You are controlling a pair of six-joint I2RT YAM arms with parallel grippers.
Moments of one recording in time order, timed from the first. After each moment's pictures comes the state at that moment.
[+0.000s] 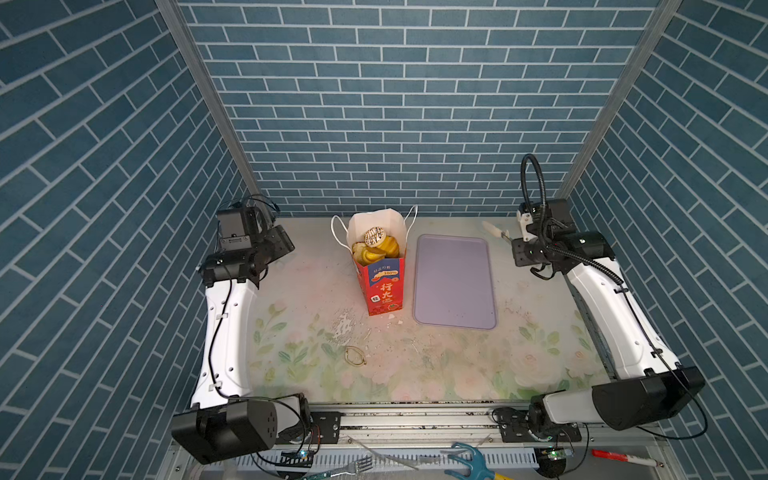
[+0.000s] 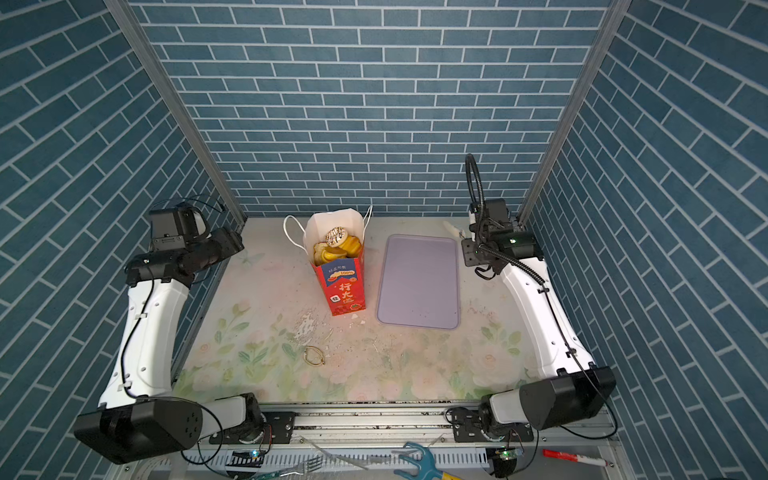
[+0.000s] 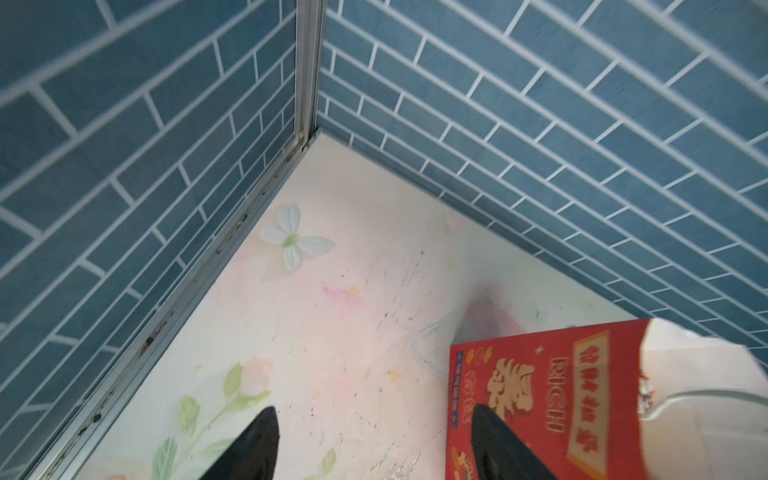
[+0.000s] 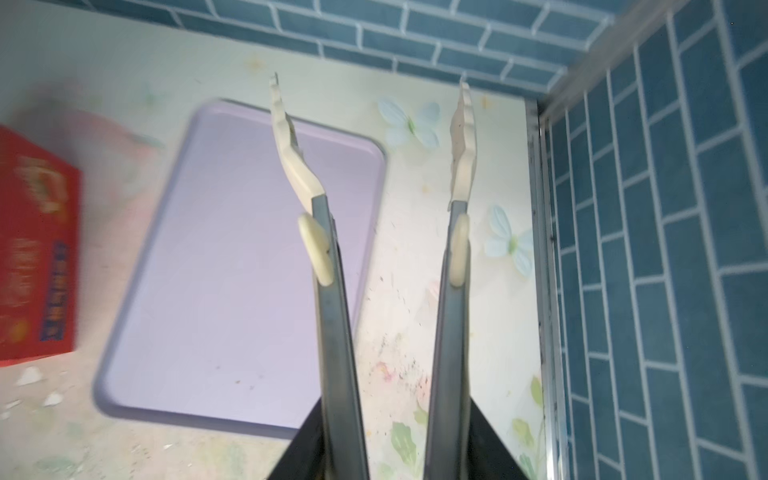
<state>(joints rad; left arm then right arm) 0.18 1.26 1.40 -0.84 0.05 -0.37 0.19 1.39 1.48 -1.02 0.18 0.00</state>
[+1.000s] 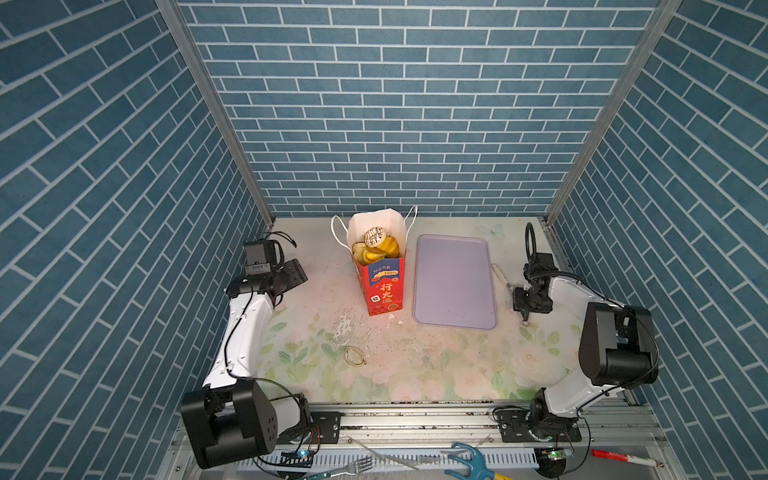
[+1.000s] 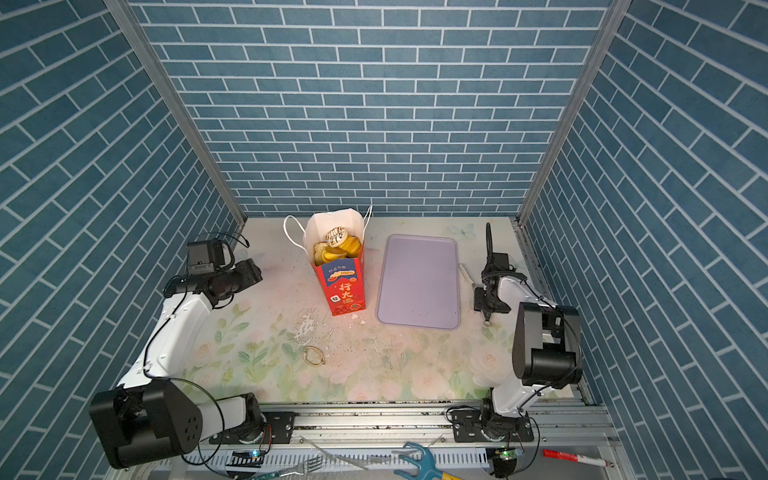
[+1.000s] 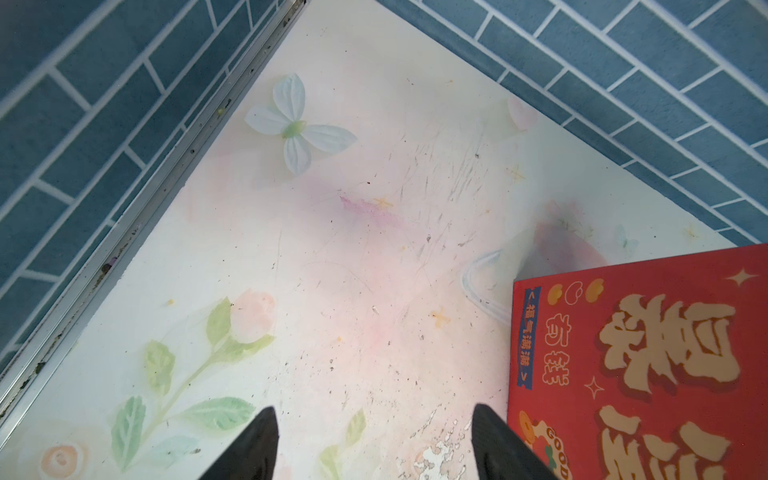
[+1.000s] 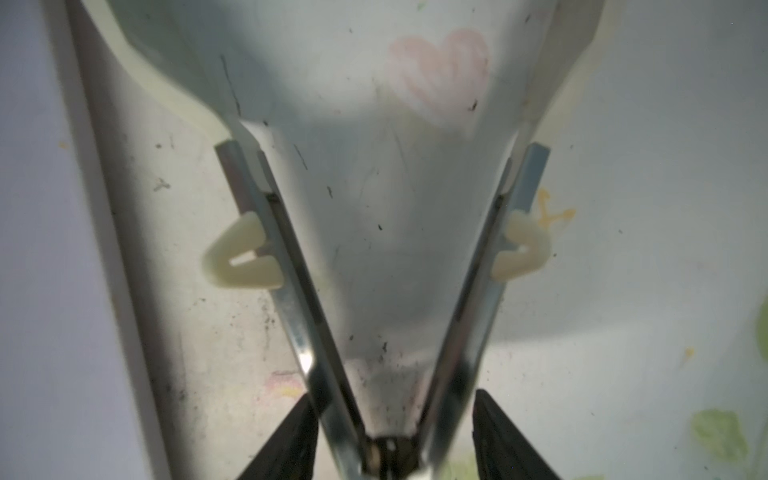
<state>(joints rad) 0.18 1.24 1.04 -0.64 0.07 -0.34 -0.03 1.63 0.95 -0.59 0.08 0.03</state>
